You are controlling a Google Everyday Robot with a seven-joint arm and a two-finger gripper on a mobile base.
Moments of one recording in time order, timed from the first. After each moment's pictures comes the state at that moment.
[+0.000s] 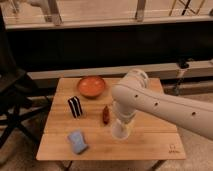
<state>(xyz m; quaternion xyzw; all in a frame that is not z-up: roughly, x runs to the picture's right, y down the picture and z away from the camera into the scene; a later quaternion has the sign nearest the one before) 0.077 0.149 0.648 -0.29 -0.10 -0.27 0.91</state>
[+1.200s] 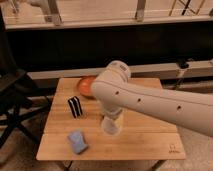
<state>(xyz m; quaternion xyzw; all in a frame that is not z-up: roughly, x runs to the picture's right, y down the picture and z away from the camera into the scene) 0.027 0.122 0.616 -0.27 -0.09 -0.32 0.90</state>
